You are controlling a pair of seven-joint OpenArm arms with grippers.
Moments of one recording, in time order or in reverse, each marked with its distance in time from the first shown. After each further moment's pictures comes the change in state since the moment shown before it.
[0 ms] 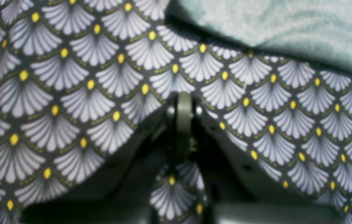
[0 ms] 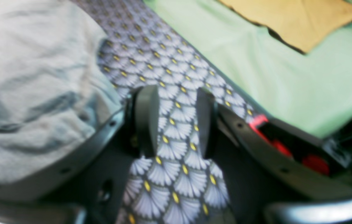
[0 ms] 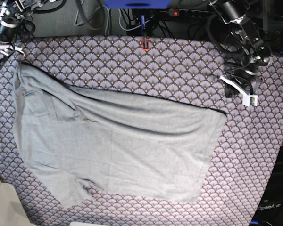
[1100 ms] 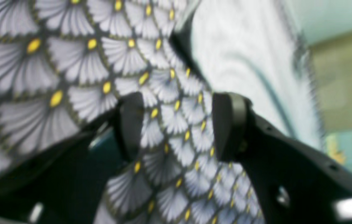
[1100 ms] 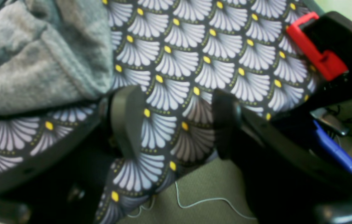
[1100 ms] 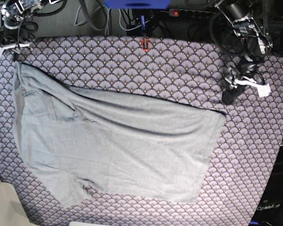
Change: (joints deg) left arm -2.4 -2.0 -6.4 -12.7 -42.3 0.9 11.0; right arm 0.6 0.0 -0.3 0.1 1.2 0.0 -21.5
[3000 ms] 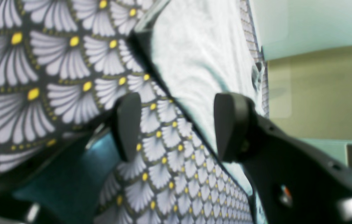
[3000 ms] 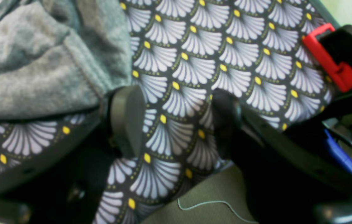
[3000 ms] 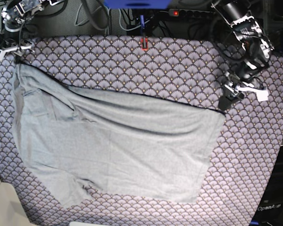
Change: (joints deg) left arm -0.2 2.0 1.2 7.5 -13.6 7.7 11.9; right arm 0.3 0.0 -2.1 -0.1 -0.5 -0.2 0.2
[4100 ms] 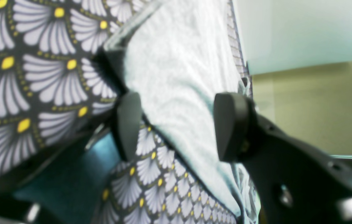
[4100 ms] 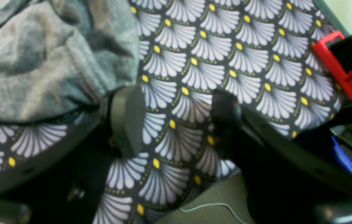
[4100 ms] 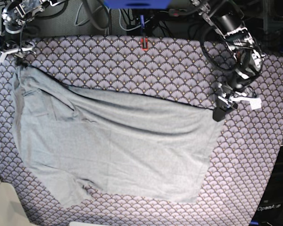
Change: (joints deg) left arm -4.9 2.3 -0.4 -4.9 2.2 1.1 -4.5; right arm 0.0 0.0 -1.2 0.0 -0.1 0.0 0.0
